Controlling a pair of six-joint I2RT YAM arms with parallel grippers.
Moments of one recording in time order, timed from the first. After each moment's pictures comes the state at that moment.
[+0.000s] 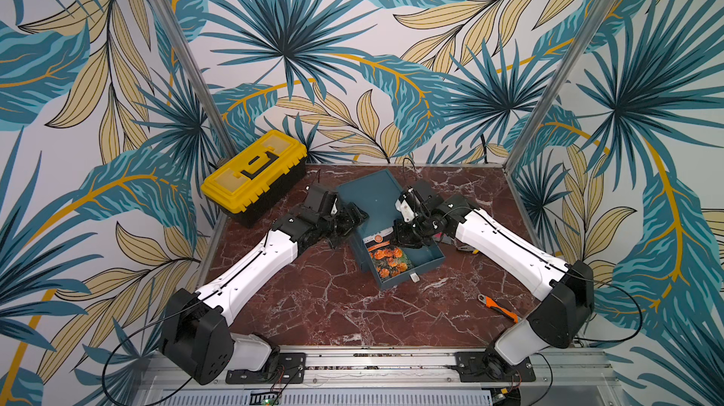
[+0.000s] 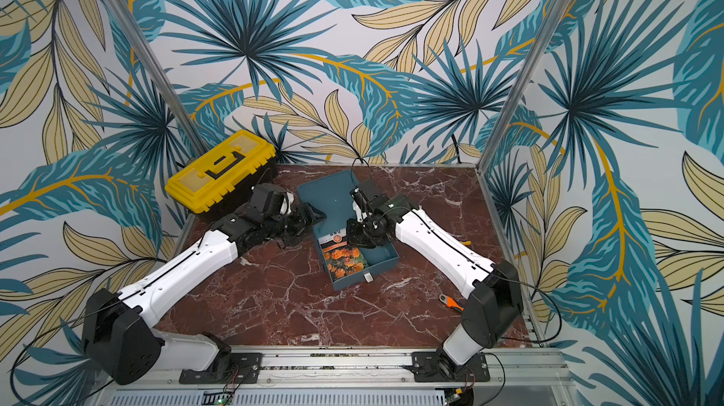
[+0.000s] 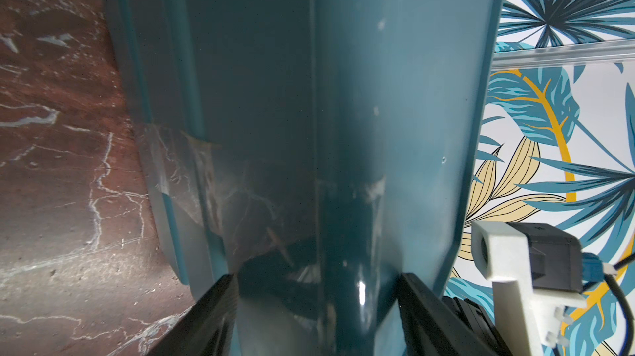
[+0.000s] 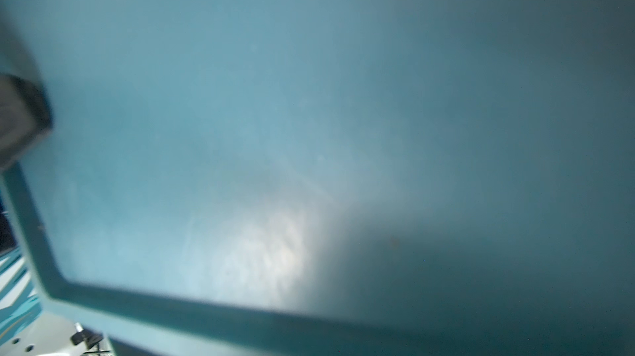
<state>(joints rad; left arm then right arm) -0.50 1.38 1.13 -0.47 0.32 -1.15 0.63 1.60 1.48 -0.99 -0.21 0.60</state>
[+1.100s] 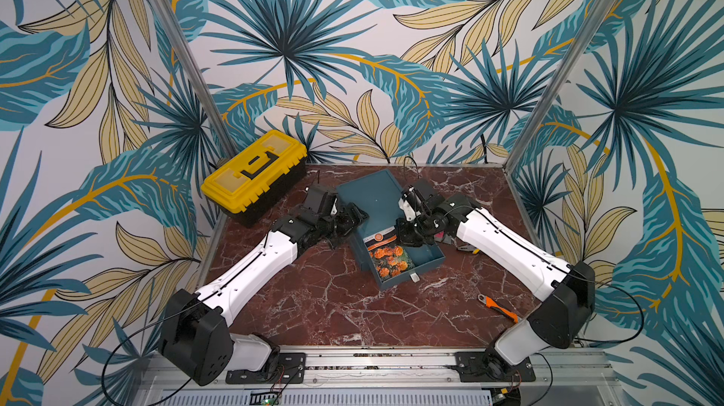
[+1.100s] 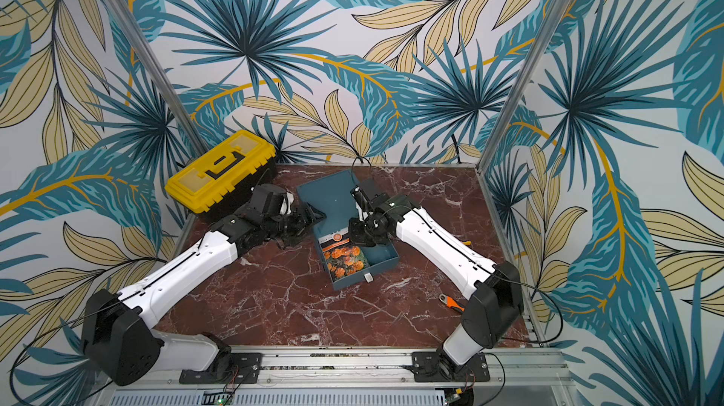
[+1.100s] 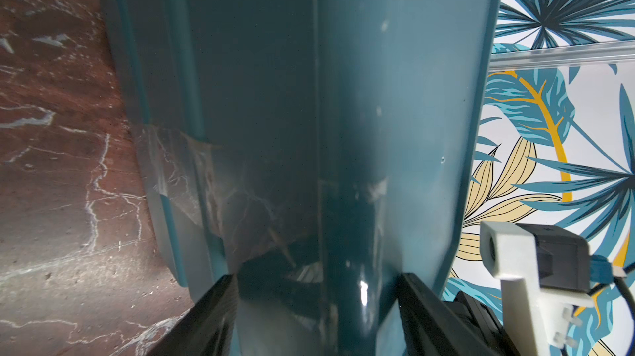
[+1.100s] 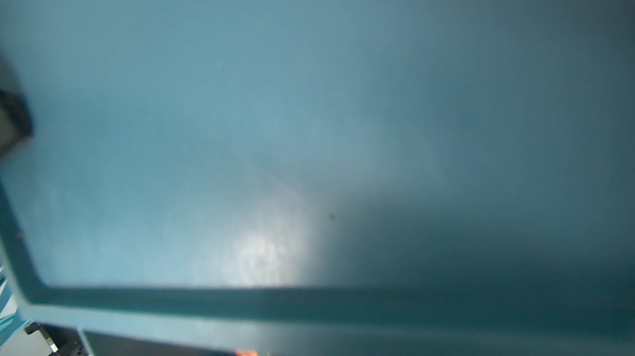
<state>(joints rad) -0.50 1.37 1.12 -0.45 0.32 -1.15 0.63 1.60 1.51 -1.03 -0.14 0.59</state>
